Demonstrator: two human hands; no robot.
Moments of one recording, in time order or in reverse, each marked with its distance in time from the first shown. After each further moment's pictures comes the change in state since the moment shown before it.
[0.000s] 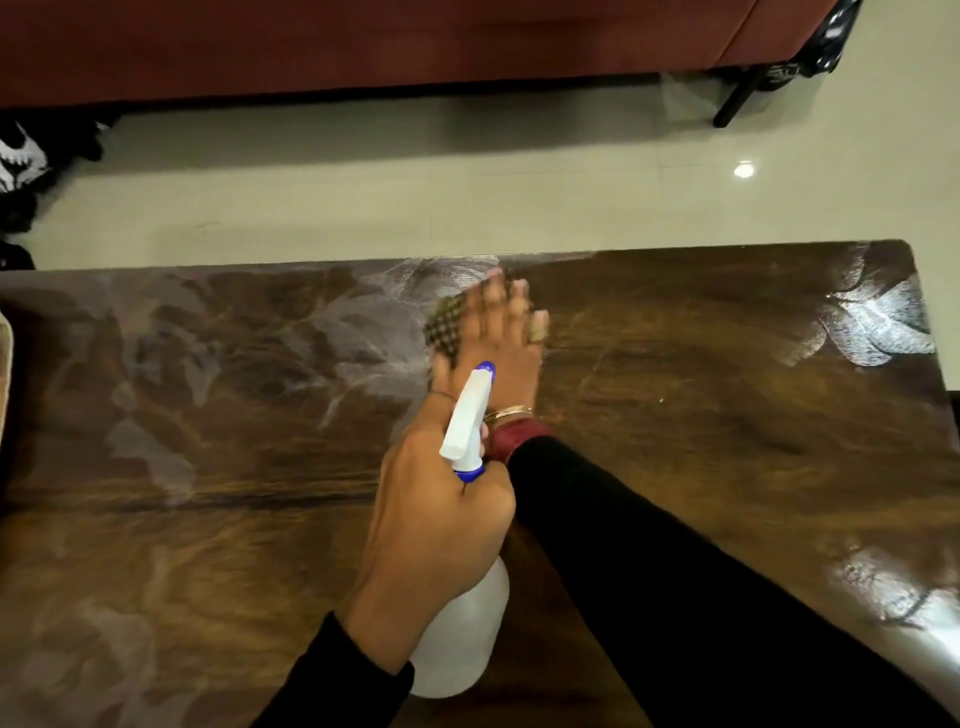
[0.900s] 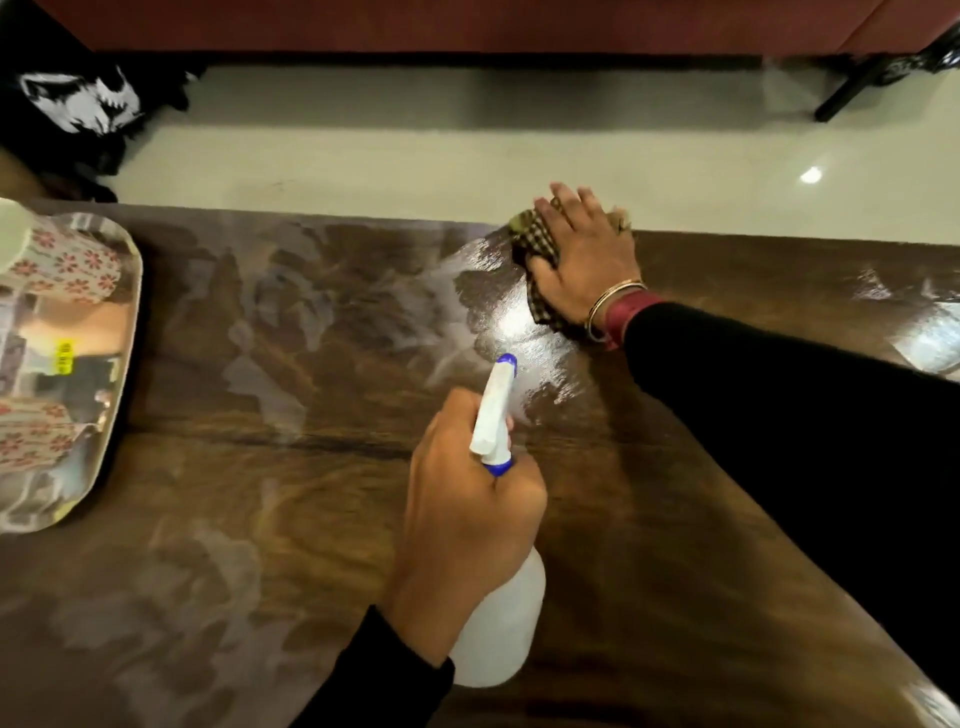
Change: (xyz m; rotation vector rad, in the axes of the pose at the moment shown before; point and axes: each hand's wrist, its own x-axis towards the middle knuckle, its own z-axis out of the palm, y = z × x) left_hand -0.018 -0.055 -0.058 -0.026 0.160 -0.006; right_hand 0.088 -0.012 -0.032 -0.065 -0.064 -0.266
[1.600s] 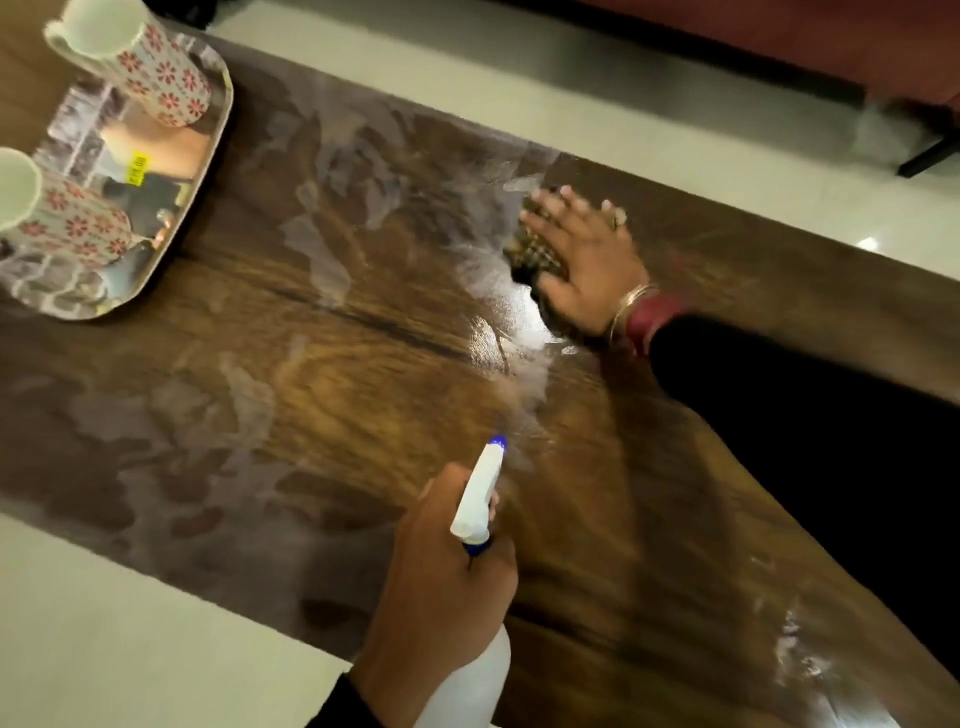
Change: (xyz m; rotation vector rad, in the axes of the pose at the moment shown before) left_hand -0.139 -0.057 0.012 -0.056 0.073 -0.243; right_hand -0.058 -0.045 0.025 -0.026 -0.069 -0.477
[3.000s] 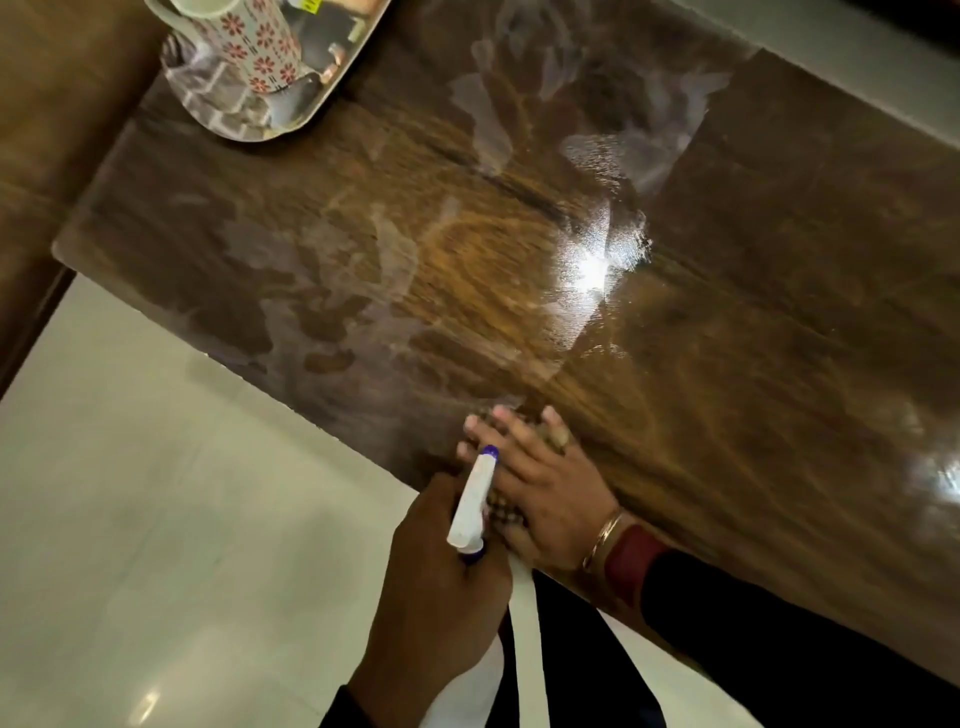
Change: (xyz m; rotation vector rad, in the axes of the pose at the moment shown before) left_hand -0.116 -0.110 -0.054 -0.095 0.163 -0.119; right_hand -0.236 -0.240 0.127 -0.029 -0.160 -0.469
